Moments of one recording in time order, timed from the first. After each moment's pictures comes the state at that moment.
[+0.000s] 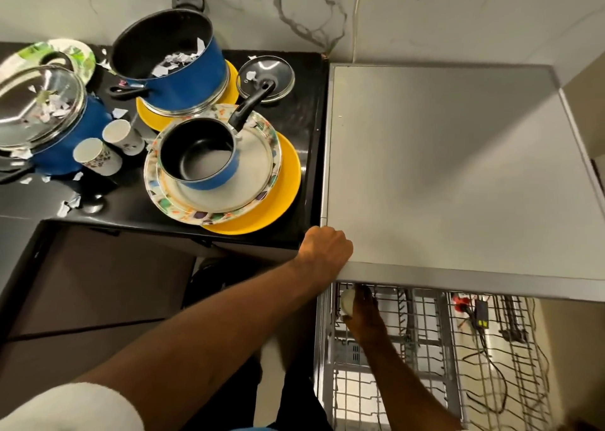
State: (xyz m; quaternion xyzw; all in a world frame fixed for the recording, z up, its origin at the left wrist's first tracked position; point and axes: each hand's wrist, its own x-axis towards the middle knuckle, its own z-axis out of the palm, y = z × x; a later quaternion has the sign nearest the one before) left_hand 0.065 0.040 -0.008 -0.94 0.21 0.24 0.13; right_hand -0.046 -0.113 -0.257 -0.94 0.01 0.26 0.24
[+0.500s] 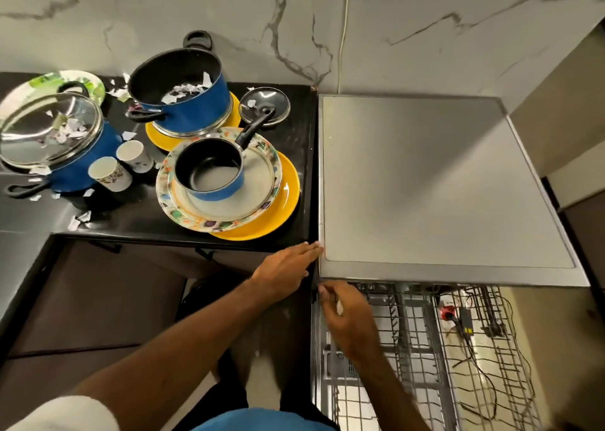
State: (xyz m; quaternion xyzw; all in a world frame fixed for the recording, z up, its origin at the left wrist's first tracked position) left_hand 0.008 0.130 -0.029 -0.95 0.17 0.20 -0.16; right_hand -0.068 -0.057 -0.070 -0.90 -0.07 0.06 0.43
